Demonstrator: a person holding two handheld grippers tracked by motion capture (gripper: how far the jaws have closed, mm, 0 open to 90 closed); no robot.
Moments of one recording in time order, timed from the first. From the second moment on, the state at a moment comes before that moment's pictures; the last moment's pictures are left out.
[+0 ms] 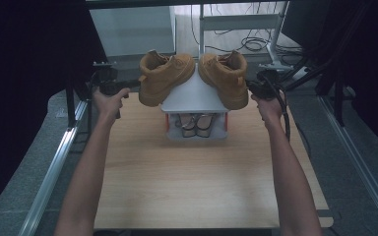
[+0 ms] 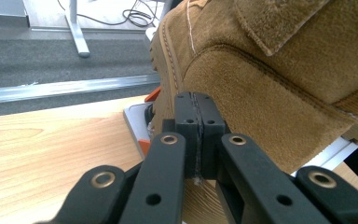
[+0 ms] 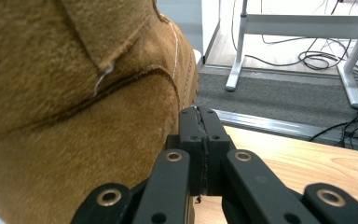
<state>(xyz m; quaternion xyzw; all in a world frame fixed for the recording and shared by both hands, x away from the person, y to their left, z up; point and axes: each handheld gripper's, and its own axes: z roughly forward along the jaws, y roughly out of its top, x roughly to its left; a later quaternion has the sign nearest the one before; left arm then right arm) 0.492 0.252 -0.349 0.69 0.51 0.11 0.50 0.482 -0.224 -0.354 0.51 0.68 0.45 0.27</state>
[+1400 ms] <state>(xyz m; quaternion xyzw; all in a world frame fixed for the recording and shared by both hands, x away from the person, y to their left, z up) 0.514 0.168 -0.360 0.70 0.49 0.08 0.51 0.506 -0.164 -0.363 0.51 0.68 0.45 0.26</state>
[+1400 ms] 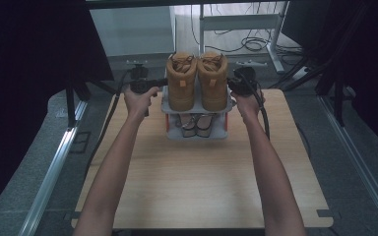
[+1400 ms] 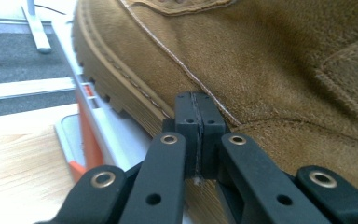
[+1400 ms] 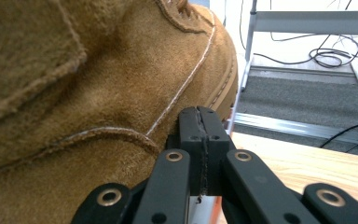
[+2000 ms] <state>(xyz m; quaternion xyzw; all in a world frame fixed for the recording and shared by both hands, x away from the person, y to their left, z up) 0.513 0.167 -0.363 0.69 0.50 0.08 0.52 0.500 -0.153 -0.367 0.52 0.67 0.45 0.27</state>
